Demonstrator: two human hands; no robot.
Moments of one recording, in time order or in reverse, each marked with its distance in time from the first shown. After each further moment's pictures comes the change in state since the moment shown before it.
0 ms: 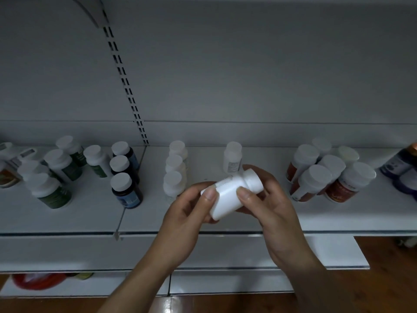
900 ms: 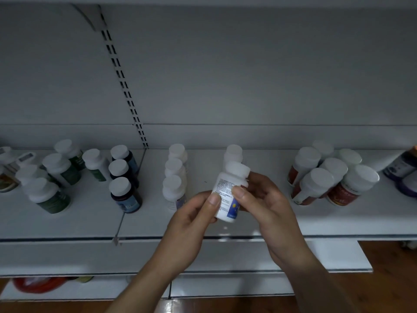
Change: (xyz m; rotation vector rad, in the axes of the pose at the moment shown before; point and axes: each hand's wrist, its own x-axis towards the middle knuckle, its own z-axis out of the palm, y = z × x) left_hand 0.008 -0.010 0.003 0.087 -0.036 -0.038; right_hand 0.014 0.004 0.000 -0.068 0.017 0.011
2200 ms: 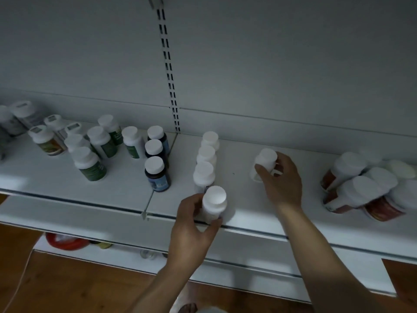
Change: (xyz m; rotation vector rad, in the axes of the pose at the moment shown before) left_hand -0.021 -0.090 -0.024 0.348 0.510 0.011; right_hand 0.093 0.072 0.000 -0.552 0.299 -0.019
